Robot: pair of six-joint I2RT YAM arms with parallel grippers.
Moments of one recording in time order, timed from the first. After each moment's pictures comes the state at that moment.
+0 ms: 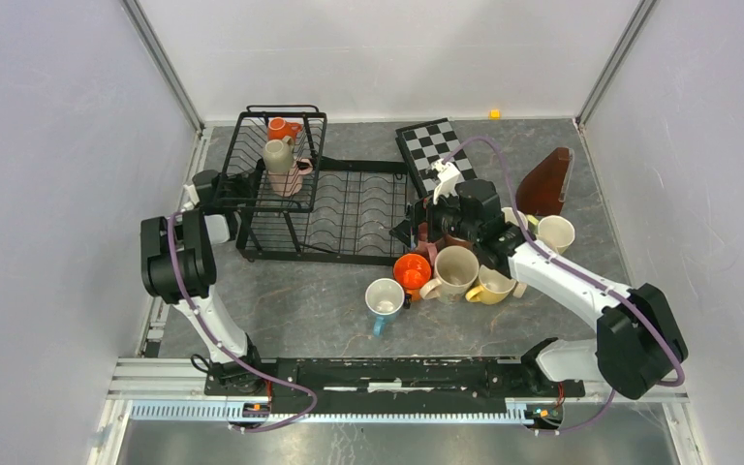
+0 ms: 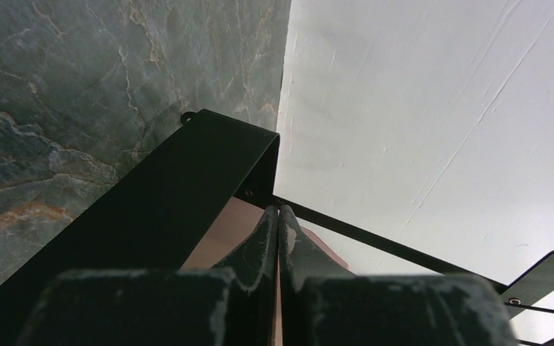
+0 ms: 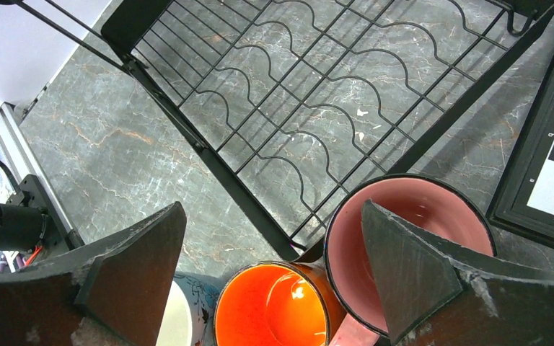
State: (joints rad) left arm 0.23 1.86 0.86 0.62 0.16 -1.57; right arm 0.57 1.31 0.81 0.11 -0.33 0.27
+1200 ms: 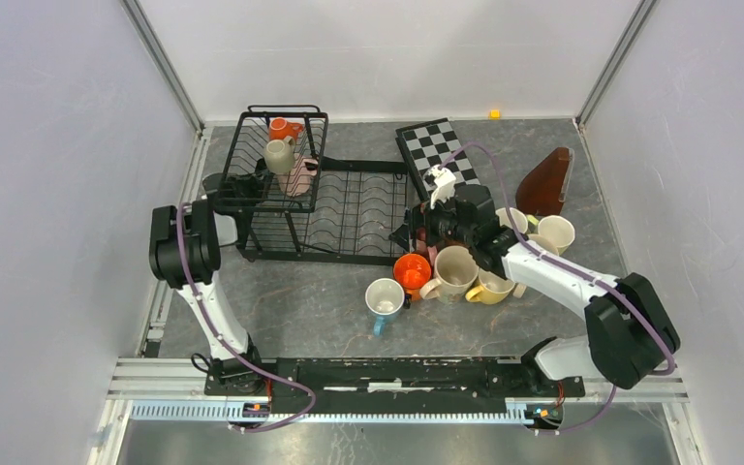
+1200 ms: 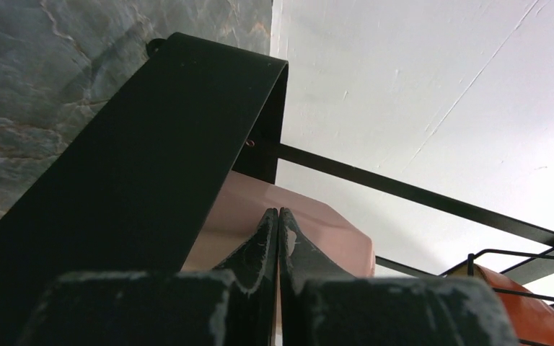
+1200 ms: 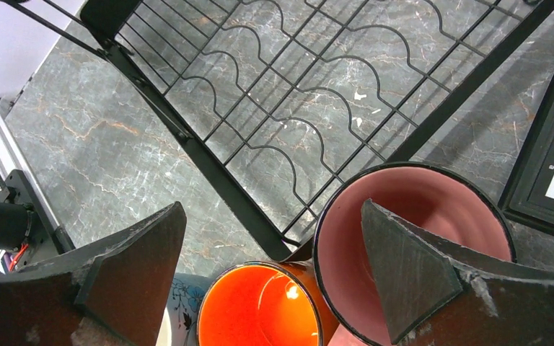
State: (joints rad) left arm 0.19 1.98 0.86 0.82 0.35 -1.57; right arm 0.57 1.36 0.77 0.18 -0.34 0.28
